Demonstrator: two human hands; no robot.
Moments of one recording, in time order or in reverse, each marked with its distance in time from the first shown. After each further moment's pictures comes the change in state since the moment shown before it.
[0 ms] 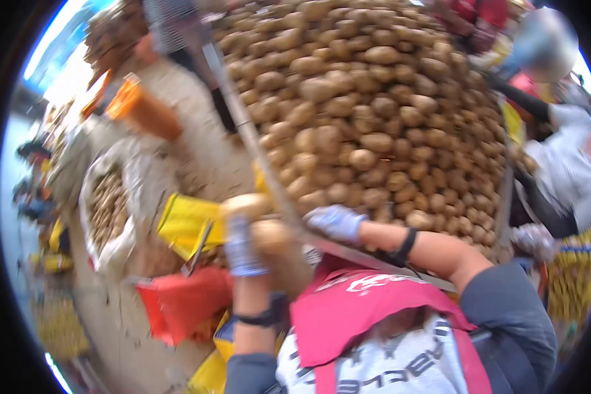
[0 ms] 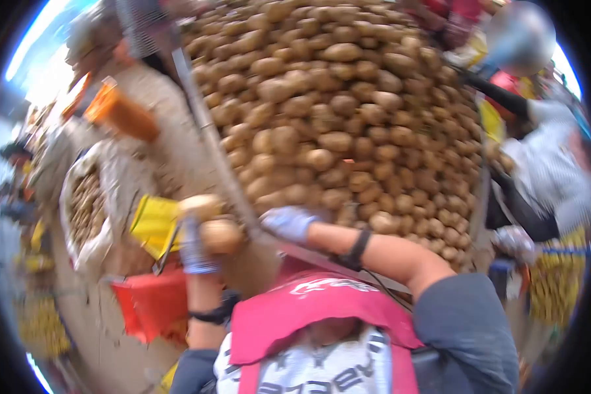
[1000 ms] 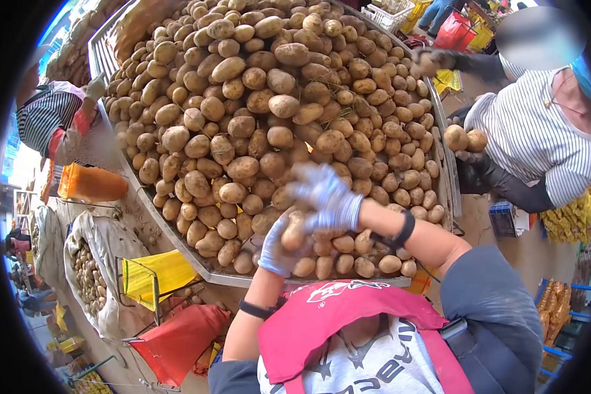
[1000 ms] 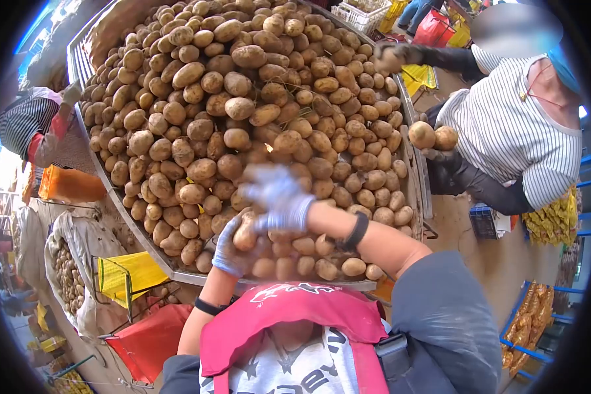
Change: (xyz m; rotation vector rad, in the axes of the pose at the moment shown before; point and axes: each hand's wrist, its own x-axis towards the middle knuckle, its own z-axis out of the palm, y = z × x) left_hand -0.038 -0.202 0.193 -0.385 -0.349 -1.008; right_hand -0.211 0.091 -0.109 -0.257 0.554 0.247
